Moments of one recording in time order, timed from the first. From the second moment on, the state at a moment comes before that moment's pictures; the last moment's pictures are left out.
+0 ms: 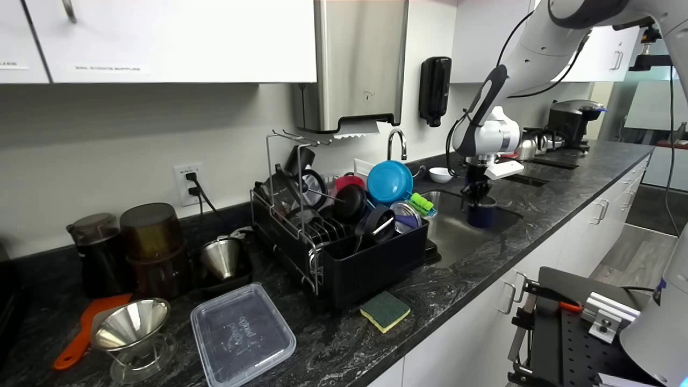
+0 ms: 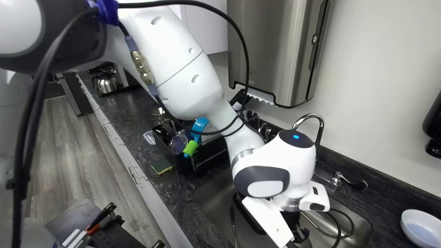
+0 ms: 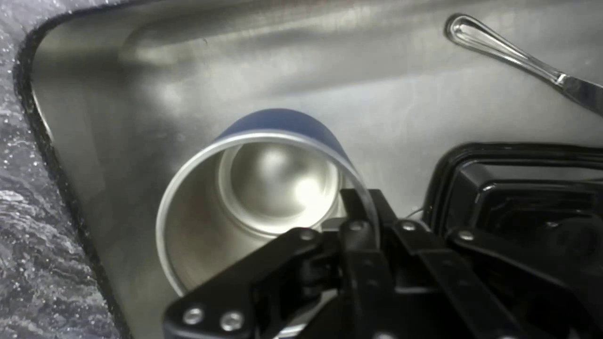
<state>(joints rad) -0.52 0.55 -0.29 -2.09 0.19 2.65 -0.48</state>
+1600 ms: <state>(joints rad) -0.56 0.91 -0.24 -1.66 0.06 2.44 -0.37</state>
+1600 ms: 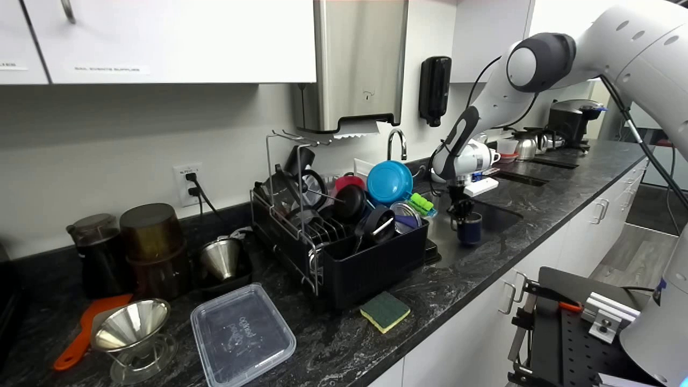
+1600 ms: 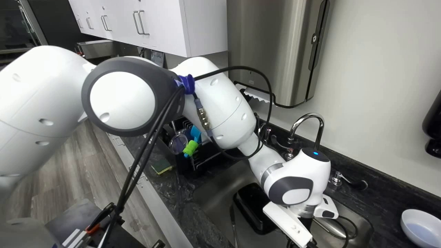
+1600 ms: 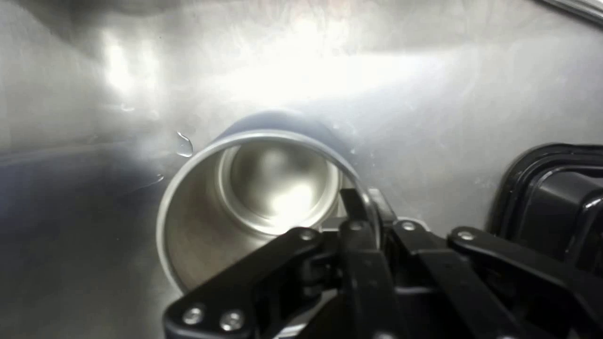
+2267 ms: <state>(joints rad) -0.60 0.95 -0.24 -1.60 0.06 2.39 -0.38</state>
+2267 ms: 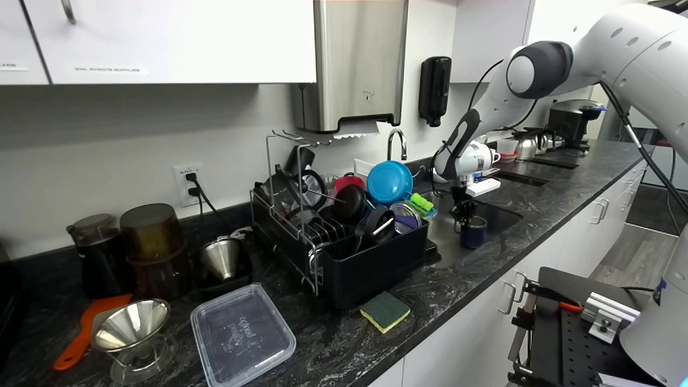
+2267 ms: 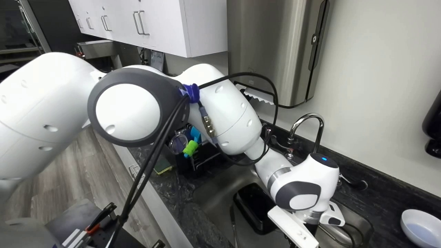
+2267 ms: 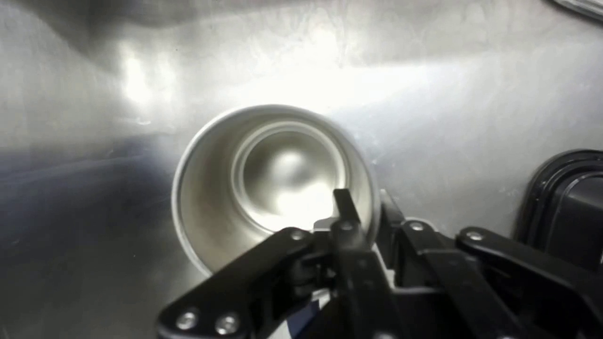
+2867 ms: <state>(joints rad) -0.61 0.86 -0.24 -1.62 0.04 2.38 -0.42</state>
